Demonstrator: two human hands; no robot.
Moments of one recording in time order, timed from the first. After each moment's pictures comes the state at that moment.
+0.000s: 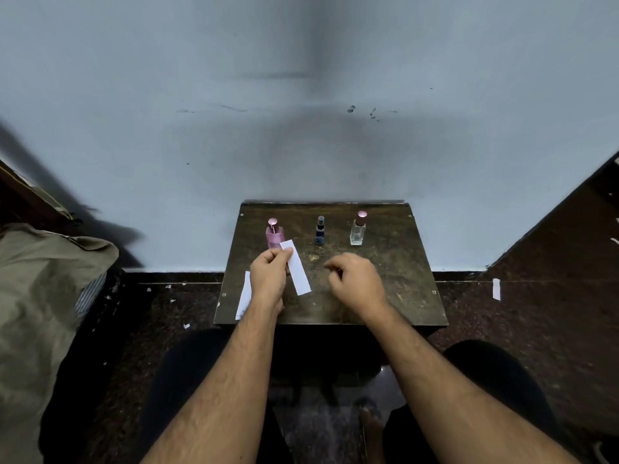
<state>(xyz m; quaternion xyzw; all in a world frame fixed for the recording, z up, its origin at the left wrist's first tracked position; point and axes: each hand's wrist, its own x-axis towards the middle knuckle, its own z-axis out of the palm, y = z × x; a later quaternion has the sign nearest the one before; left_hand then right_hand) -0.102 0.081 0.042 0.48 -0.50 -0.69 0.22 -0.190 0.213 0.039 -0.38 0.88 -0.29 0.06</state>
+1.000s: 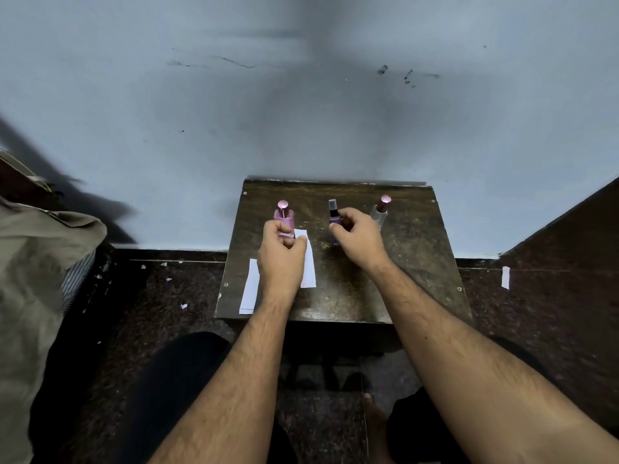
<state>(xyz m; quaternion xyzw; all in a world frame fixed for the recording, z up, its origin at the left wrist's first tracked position) -0.112 0.066 0.025 0.44 -0.67 -0.53 0.26 -0.245 0.146 0.003 -0.24 0.84 -0.46 0.18</state>
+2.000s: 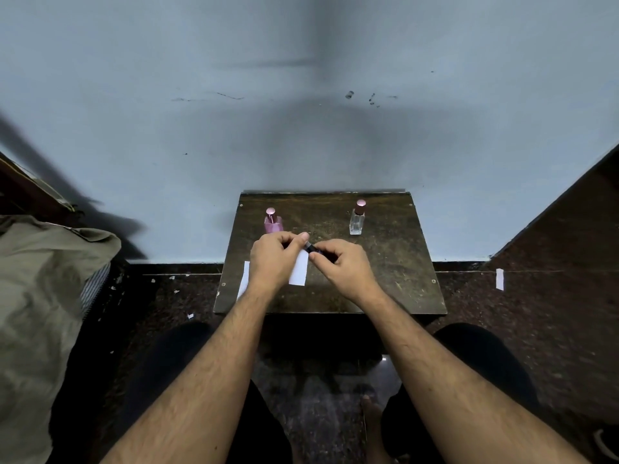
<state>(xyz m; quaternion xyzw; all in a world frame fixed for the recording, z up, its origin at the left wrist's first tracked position) -0.098 0.084 0.066 0.37 -0.81 -0.42 0.17 -0.183 0.208 0.042 -0.36 0.80 -0.47 0.10</state>
